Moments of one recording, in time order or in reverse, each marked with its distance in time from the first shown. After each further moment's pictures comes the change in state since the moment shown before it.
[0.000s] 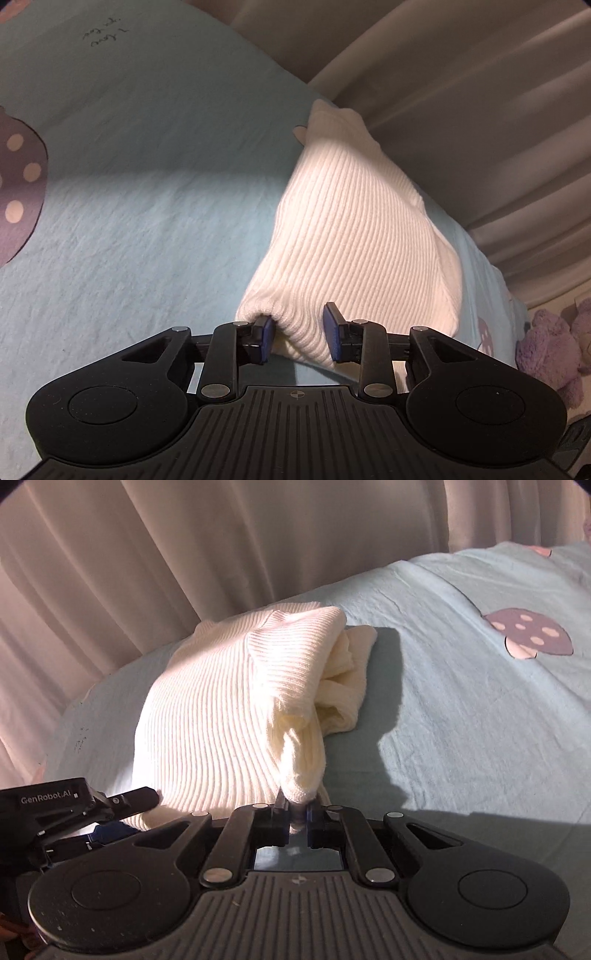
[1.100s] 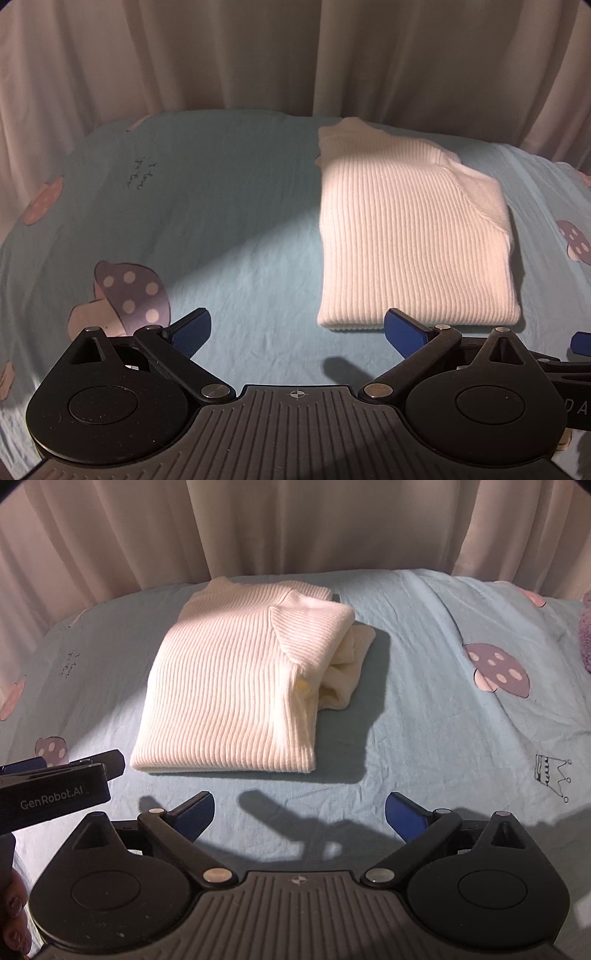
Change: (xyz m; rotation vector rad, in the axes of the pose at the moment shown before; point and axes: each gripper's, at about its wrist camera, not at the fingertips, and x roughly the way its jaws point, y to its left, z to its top) left arm -0.054 -0.073 -0.020 0.475 -0.068 0.447; right arm -0.039 0.047 0.016 -0.196 0.155 -0.179
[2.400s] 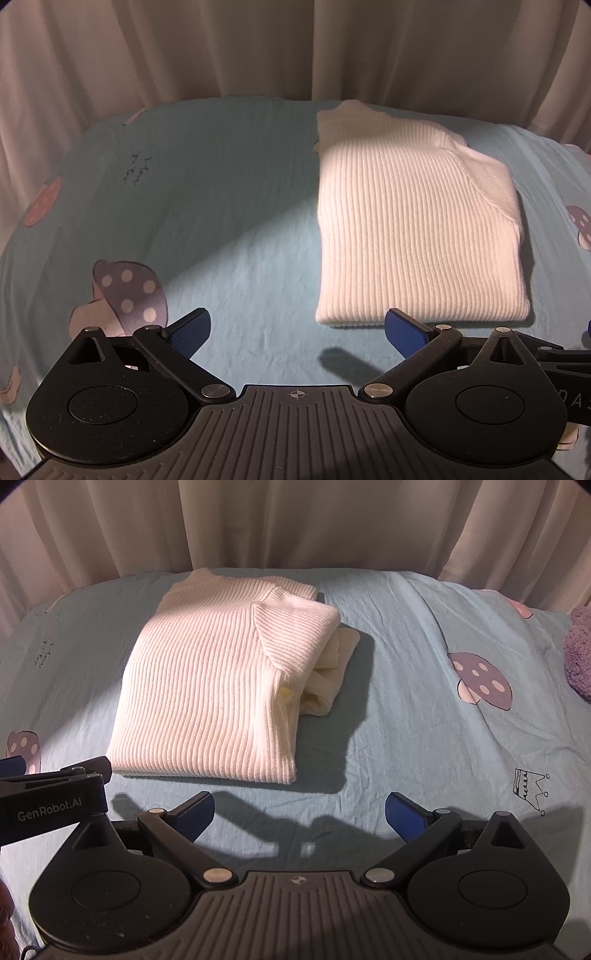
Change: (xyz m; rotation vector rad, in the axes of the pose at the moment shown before) left arm 0.011 -0.011 0.005 0.025 0.062 0.031; right arm 0.010 0.005 0.011 -0.025 0.044 -0.087
